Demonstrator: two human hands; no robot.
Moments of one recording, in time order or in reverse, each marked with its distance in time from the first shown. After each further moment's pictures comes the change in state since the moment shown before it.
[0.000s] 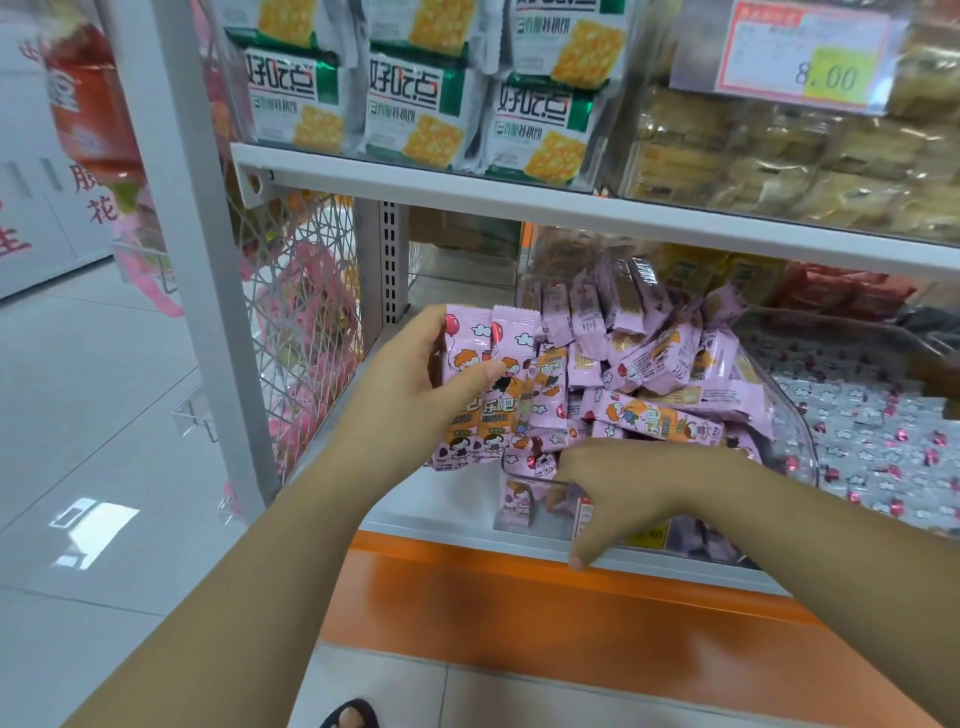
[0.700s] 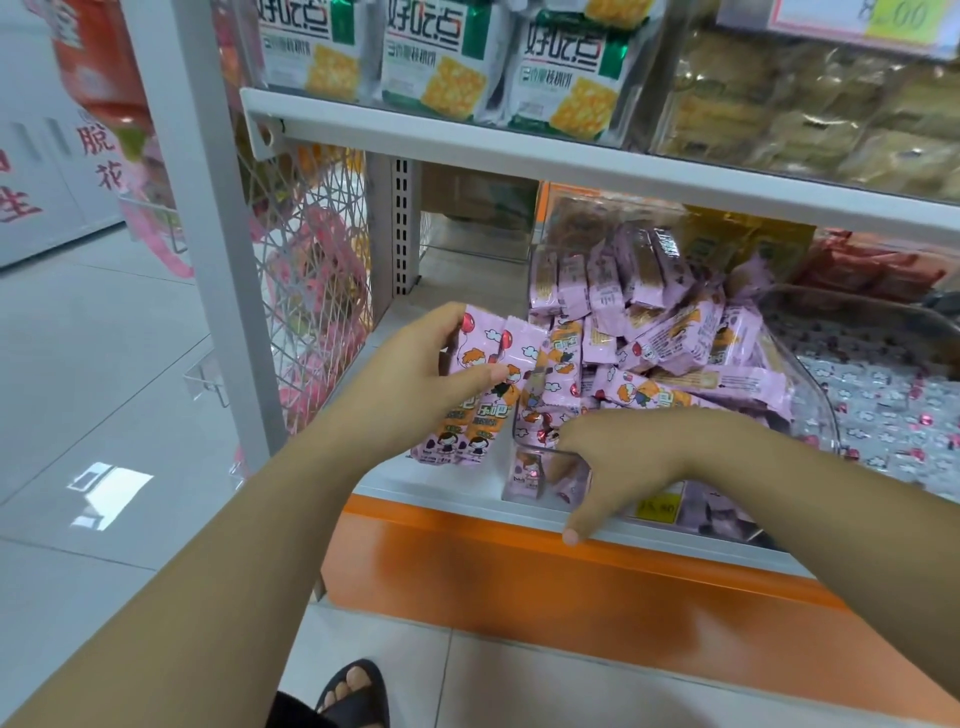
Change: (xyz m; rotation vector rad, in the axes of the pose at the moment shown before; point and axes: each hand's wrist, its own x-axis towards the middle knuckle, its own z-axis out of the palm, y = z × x) left_hand -0.005 -0.017 -0.009 0.148 -0.171 -0.110; right_hand 0.007 -0.011 -0.007 0.089 -0.037 -0.055
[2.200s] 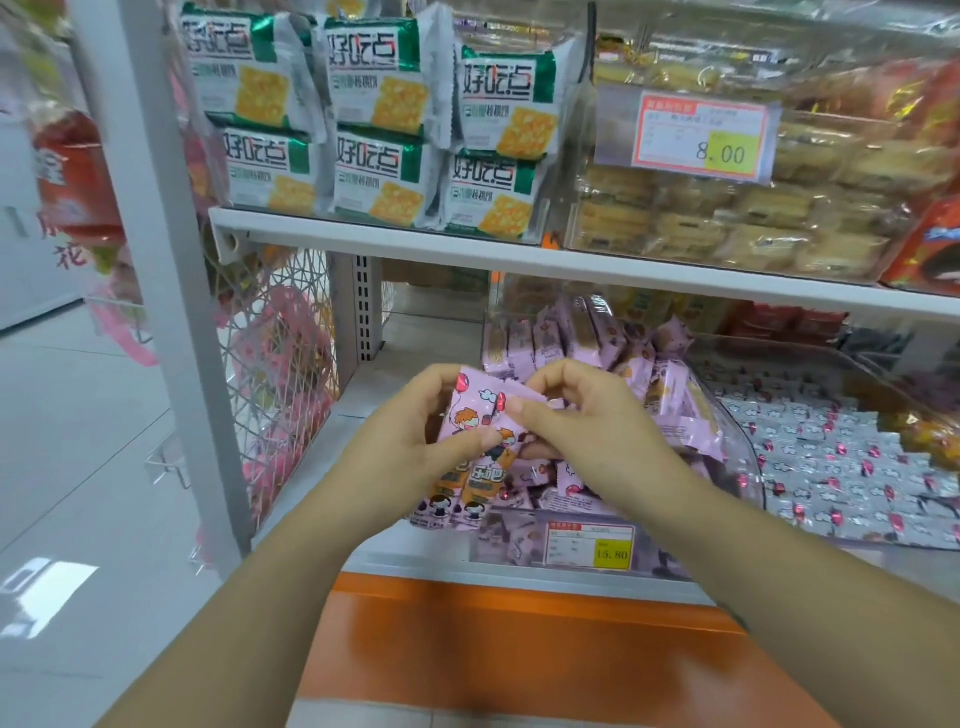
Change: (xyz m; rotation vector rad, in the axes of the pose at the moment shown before) left_hand 0.001 0.024 0.014 -0.257 -0.029 0.083; right_hand -0.040 -0.034 -0.013 1.038 1.032 -0.058
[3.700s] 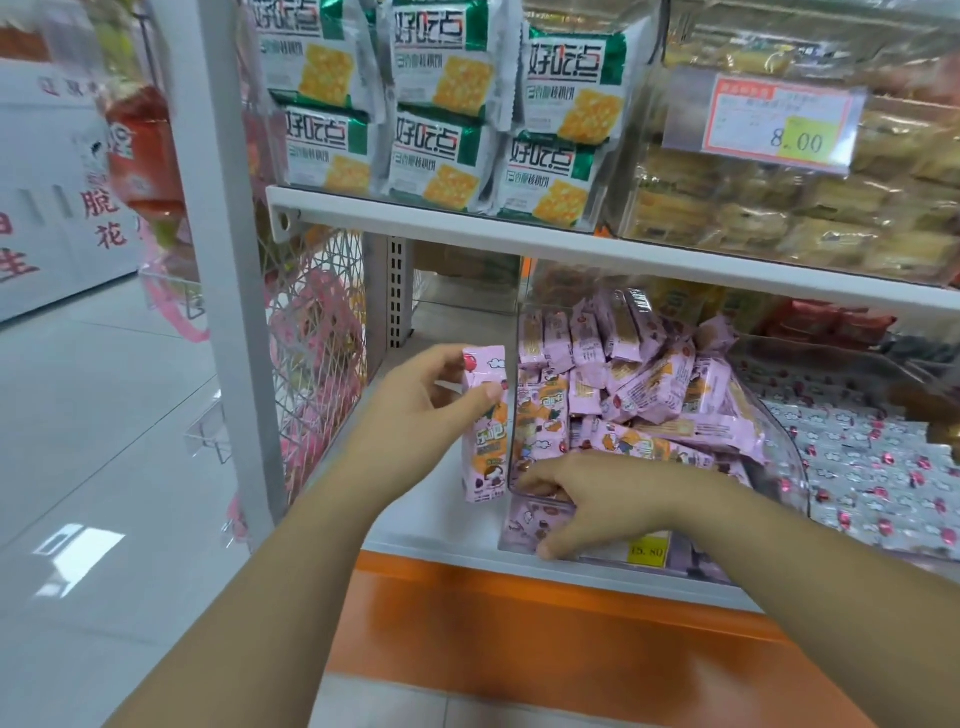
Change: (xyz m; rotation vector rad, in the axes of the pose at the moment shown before) left_hand 0.000 -0.004 -0.017 0.038 0.196 -0.010; right_hand 0.017 0.039 0.006 -0.934 -0.846 0.038
